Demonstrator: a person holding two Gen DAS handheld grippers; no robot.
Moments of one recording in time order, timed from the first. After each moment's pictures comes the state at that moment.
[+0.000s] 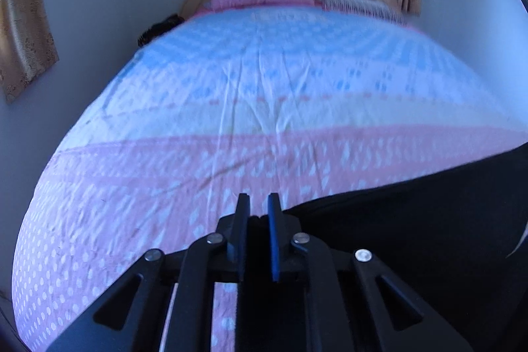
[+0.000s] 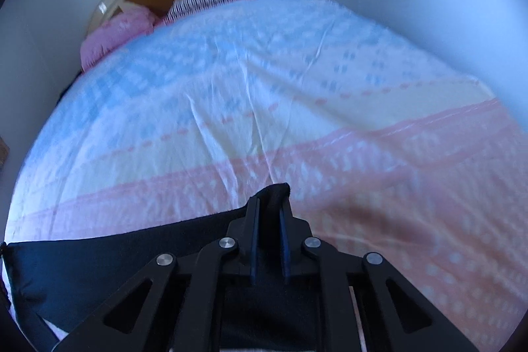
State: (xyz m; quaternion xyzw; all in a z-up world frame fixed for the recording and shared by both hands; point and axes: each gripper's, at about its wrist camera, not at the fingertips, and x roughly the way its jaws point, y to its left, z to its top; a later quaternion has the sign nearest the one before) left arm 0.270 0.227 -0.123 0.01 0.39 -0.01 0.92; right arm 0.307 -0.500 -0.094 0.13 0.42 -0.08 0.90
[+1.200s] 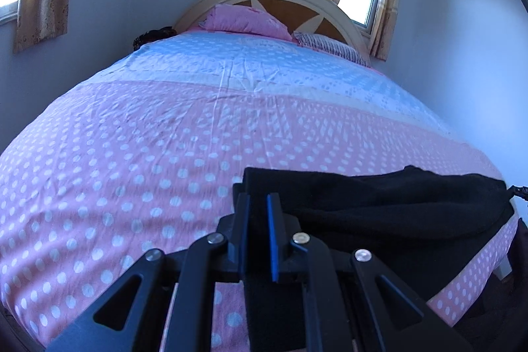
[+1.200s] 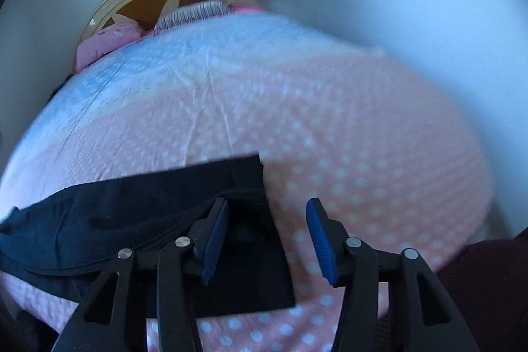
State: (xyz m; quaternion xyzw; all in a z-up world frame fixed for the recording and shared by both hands) left arm 0.100 0.258 -0.149 -0.08 0.32 -0.07 0.94; right arm 0.038 -0.482 -0.074 0.08 0.37 -0.16 0.91
